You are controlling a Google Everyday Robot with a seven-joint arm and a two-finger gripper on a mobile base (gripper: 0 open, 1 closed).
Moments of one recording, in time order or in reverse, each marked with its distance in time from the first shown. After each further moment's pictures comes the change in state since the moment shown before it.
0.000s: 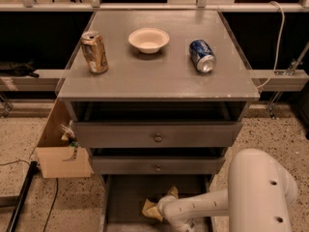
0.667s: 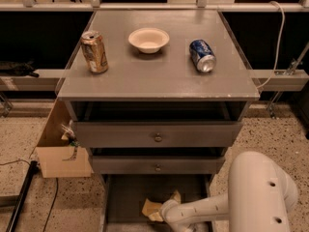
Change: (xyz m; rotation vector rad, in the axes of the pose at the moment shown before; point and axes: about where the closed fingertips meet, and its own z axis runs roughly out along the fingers) arm 0.031 0.000 0.002 0.015 0.033 -0.005
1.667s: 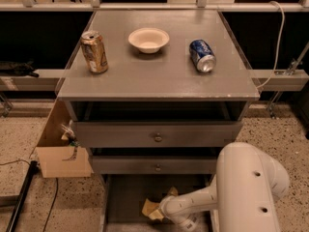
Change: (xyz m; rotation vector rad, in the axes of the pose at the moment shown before) arm -0.011 0.001 0.010 -0.081 0.031 -0.119
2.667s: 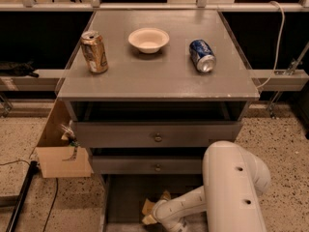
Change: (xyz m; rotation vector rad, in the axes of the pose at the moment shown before) arm -0.002 0.035 0.018 0.007 0.019 -0.059
